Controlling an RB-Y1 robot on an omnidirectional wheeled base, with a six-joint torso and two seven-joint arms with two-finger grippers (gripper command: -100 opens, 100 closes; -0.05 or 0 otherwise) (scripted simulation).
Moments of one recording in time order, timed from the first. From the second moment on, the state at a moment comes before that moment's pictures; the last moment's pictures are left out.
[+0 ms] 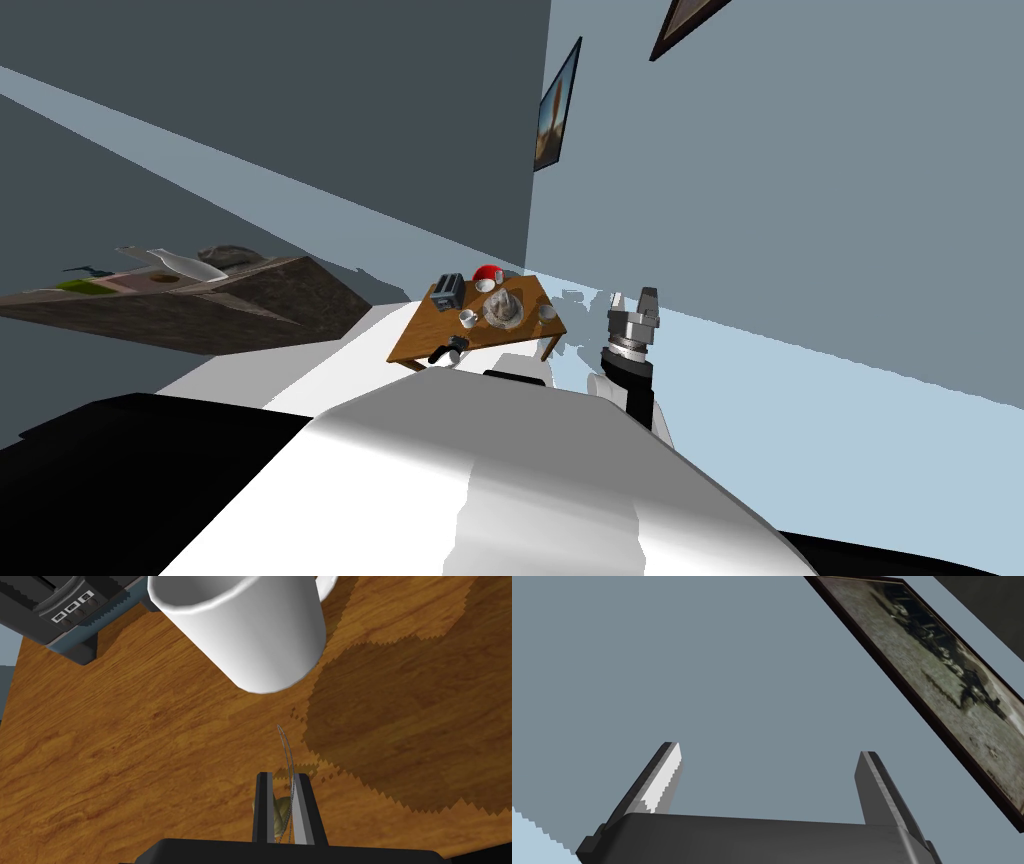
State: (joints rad) left arm 0.11 0.01 0.33 -1.09 0.55 0.14 0.52; right arm 0.51 -0.01 -0.04 -2.22 0.02 -0.57 0.02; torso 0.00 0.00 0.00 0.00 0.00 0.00
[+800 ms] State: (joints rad) left arm 0.12 0.04 0.33 -1.13 0.56 0.19 0.53; right arm 0.51 -0.01 -0.03 -2.22 0.02 -0.57 0.02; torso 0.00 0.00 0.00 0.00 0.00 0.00
